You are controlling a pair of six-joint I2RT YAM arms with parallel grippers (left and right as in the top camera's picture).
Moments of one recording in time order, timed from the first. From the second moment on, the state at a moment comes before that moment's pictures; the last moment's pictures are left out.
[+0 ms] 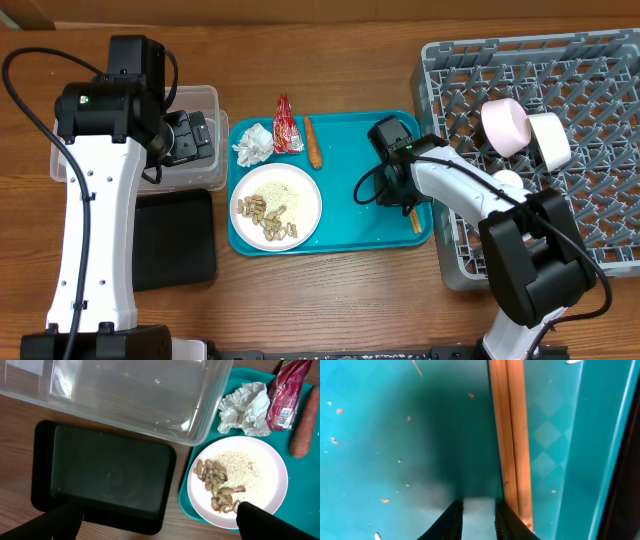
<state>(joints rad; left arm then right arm) 0.00 1.59 1.74 -1.45 -0.15 -0.32 0.45 1.90 1.19 -0.77 0.11 0.40</state>
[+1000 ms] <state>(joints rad) 0.00 1.59 1.74 -1.45 -0.15 -0.32 0.45 1.86 1.19 -0.77 0.07 0.31</state>
